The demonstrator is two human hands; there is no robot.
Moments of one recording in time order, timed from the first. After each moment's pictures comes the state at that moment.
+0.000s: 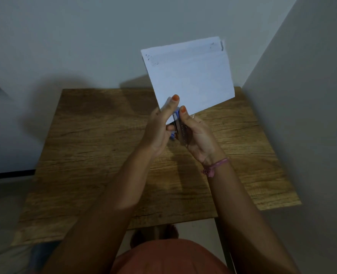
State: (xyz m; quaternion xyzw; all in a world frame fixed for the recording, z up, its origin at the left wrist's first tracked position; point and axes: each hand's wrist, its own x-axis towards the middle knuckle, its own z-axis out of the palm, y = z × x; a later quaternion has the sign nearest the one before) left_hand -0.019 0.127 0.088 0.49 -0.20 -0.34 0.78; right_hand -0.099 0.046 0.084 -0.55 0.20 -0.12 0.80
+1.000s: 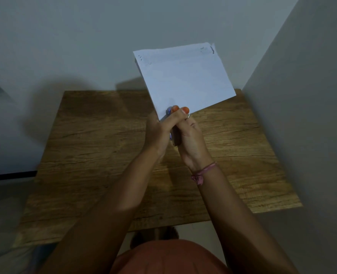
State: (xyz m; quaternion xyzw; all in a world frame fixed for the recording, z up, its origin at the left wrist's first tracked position) left_hand -0.022 0.127 0.078 0.51 -0.23 -0.21 0.80; right_hand -0.084 0.076 0.085 -0.51 0.18 -0.23 0.81
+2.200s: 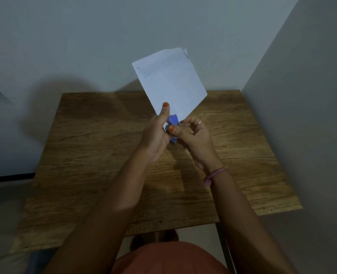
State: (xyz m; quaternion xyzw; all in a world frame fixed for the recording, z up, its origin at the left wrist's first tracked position) left_hand -0.009 0.126 0.073 0.44 -0.14 -0.40 0.80; right_hand -0.098 0.045 0.065 -0.58 0.23 -0.22 0.75
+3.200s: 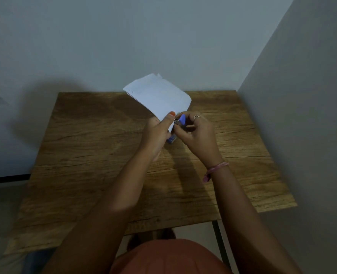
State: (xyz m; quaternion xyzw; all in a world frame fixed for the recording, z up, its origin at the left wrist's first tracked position) left_hand -0.011 0.122 0.061 0.59 -0.15 -0.31 0.73; right_hand -0.098 0.035 0.071 -0.84 0.20 -0.32 0.39
